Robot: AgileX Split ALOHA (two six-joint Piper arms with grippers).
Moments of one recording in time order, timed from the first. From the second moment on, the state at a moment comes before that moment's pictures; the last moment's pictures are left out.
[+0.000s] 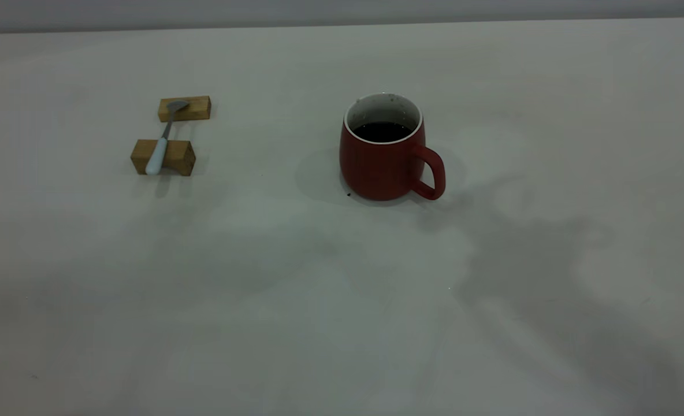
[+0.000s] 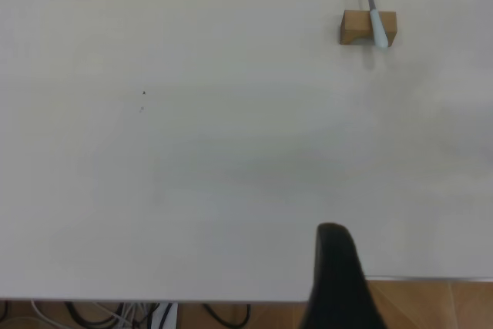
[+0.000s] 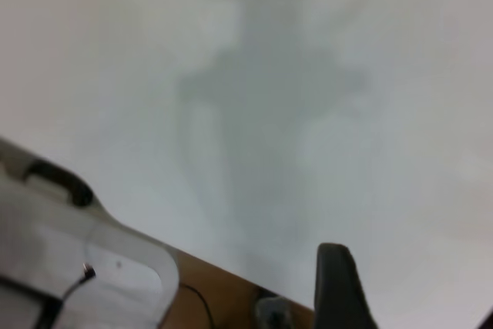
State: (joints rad) left arm 0.01 -0.02 -0.49 0.03 1.13 -0.01; right arm 0.51 1.61 -1.34 -0.11 1.19 0.00
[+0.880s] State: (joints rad) left arm 0.01 -0.02 -0.49 0.03 1.13 -0.01; right arm 0.33 0.48 -0.50 -0.14 1.00 0.19
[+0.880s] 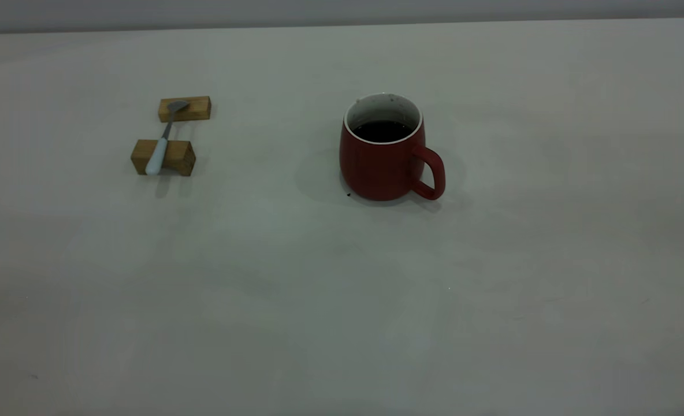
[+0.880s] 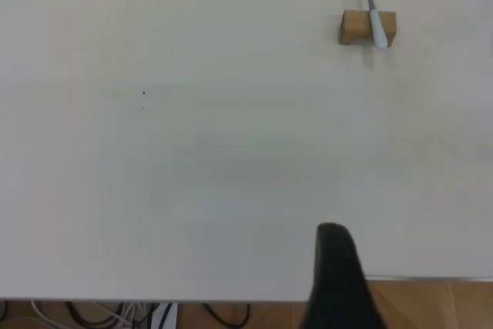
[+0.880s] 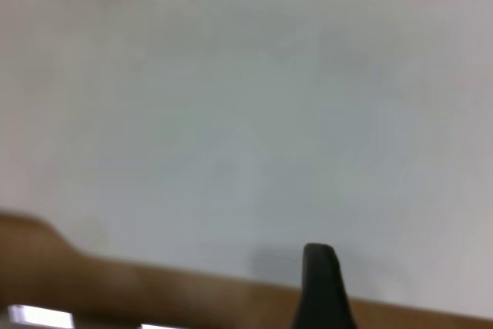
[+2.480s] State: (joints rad) left arm 0.01 -0.02 -0.49 0.03 1.13 -0.01; right arm -0.01 0.02 -0.47 0.06 1.13 -0.09
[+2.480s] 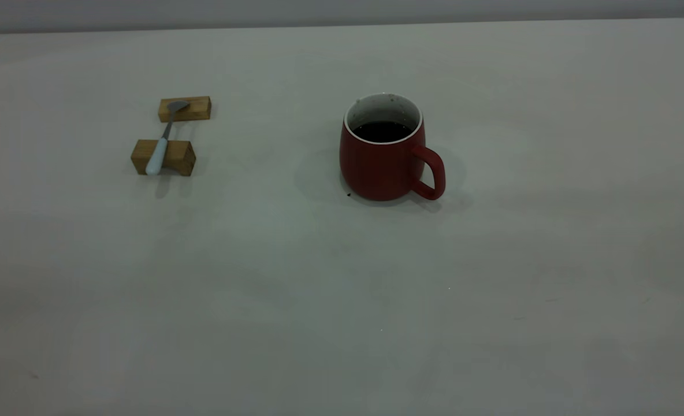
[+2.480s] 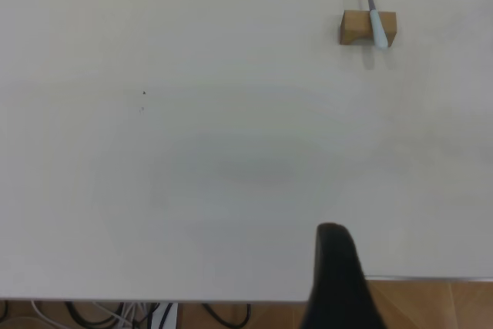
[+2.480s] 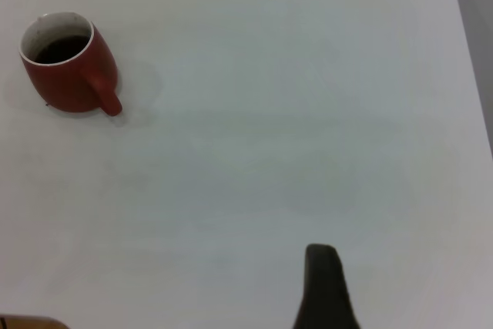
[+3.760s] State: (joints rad) left arm -0.02 1.18 -0.72 -0.06 0.58 -0.07; right arm -0.01 0.02 -0.47 0.06 1.13 -0.09
